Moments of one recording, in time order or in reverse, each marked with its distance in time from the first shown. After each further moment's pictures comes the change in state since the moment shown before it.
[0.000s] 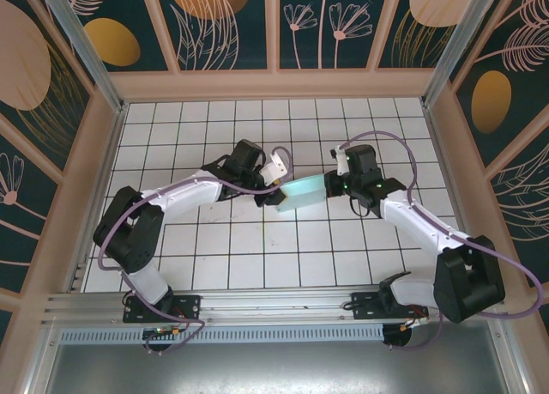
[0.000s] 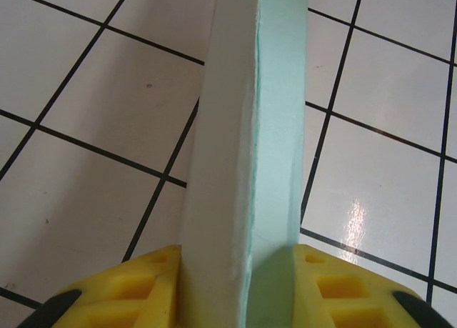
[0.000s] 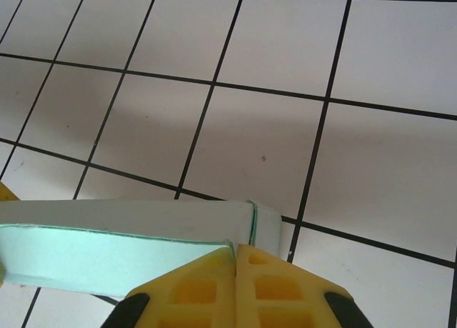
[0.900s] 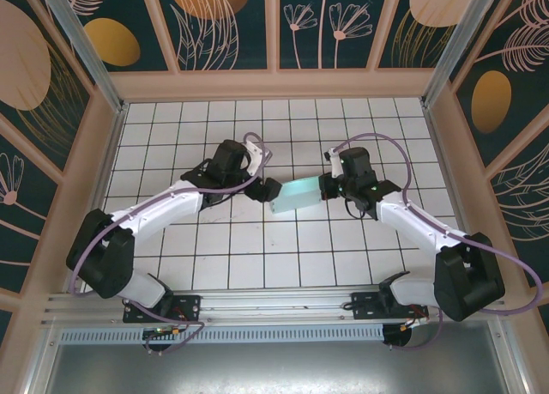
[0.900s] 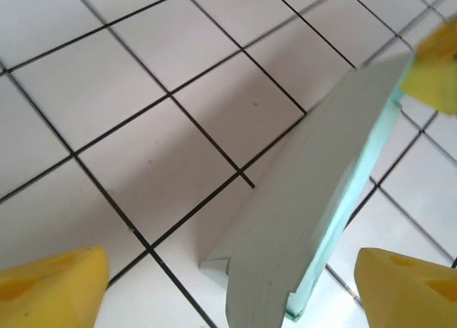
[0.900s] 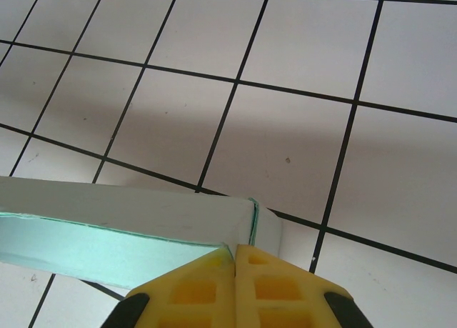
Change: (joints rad) left arm 0.012 -0.229 -0.127 0.055 -0.245 -0.455; right arm 0.047 0.004 -0.017 0.037 0.008 0.000
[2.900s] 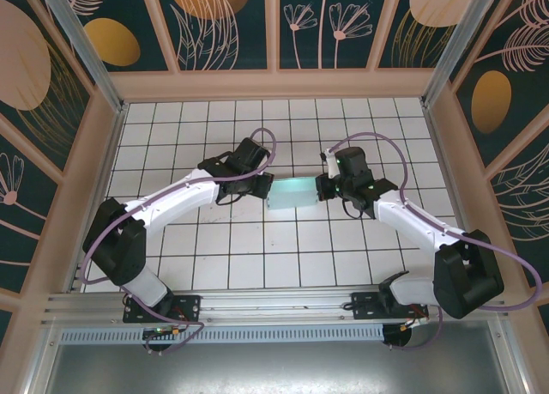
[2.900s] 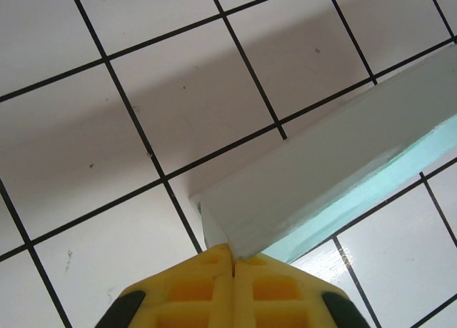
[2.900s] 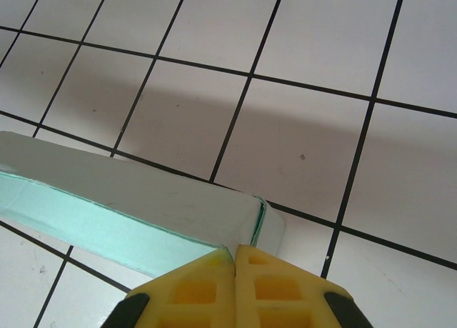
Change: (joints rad) left arm -0.091 0.117 0.215 -0.335 -0.202 -0.223; right arm 0.028 0.015 0.024 -0.027 0.002 0.000
